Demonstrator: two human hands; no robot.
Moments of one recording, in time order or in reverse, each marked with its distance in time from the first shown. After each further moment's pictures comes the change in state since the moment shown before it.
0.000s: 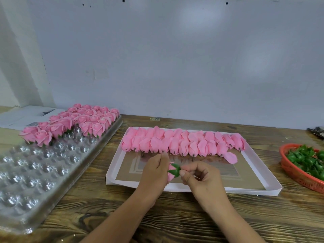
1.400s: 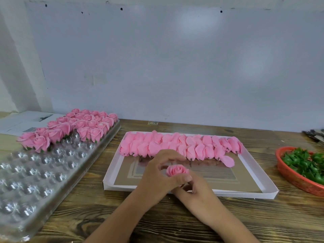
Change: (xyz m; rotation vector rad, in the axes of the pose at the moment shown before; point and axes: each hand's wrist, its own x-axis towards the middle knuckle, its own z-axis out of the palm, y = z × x) left_hand -0.002 0.013 -0.008 0.030 -0.189 0.411; right_hand -0.003 -0.003 -0.003 -0.148 -0.343 -0.111
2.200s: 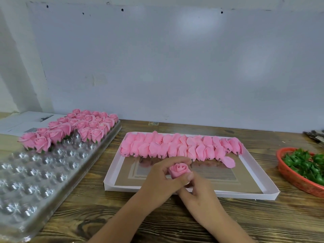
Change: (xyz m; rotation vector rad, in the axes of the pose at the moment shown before) left_hand -0.004 0.002 0.005 -0.056 -0.088 -0.104; right_hand -0.003 0.015 0.006 -0.139 0.159 -0.057
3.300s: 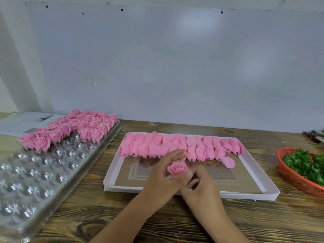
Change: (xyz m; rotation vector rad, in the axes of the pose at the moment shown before) left_hand -0.002 0.001 0.005 -0.036 0.029 -0.036; right_hand 0.000 -0.009 0.001 0.007 0.231 0.161
